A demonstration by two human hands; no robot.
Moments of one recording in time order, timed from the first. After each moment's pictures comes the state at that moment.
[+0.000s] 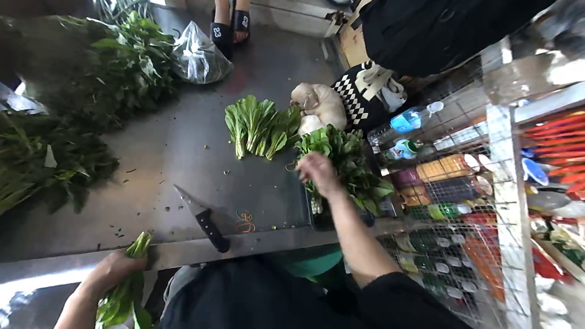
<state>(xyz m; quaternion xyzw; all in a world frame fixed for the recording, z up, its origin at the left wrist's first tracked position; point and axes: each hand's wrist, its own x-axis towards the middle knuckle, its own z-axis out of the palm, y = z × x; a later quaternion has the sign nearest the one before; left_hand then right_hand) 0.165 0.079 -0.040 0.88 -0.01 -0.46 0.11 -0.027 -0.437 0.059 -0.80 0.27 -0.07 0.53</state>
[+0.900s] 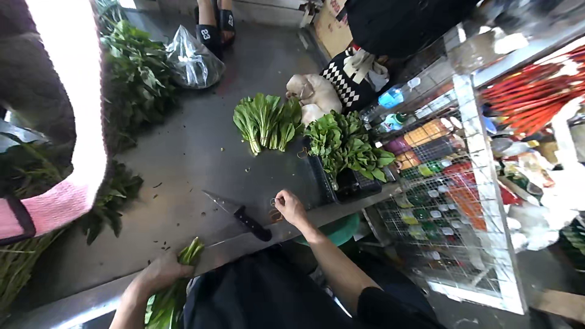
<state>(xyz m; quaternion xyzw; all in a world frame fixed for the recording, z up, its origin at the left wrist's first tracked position) 0.225 0.091 -0.017 0.79 -0.21 -0.58 0.06 -0.001 -0.242 -0.041 -0.86 0.40 0.04 0.33</state>
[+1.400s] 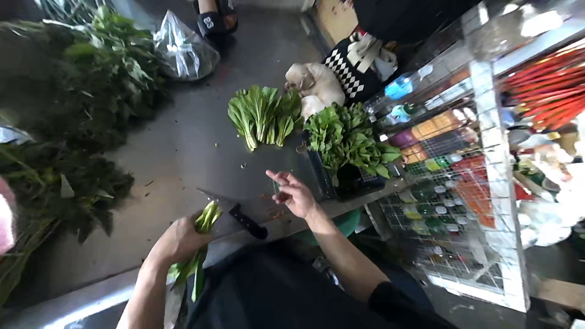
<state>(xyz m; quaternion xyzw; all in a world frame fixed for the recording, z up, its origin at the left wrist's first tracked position) 0.217 0.003 0.049 0.81 -0.30 -0.48 0.17 0.009 -0.257 0.019 -0.47 0.33 -0.13 0.81</state>
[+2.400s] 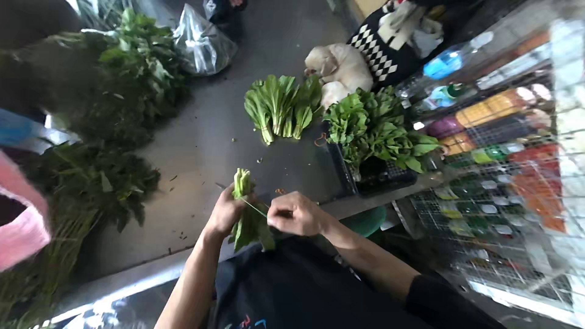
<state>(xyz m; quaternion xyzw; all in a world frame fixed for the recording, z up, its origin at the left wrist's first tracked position) 0.182 -0.062 0.048 0.62 -0.15 -0.50 0.59 0.020 -0.219 0.078 -0.79 -0.02 -0.07 0.61</state>
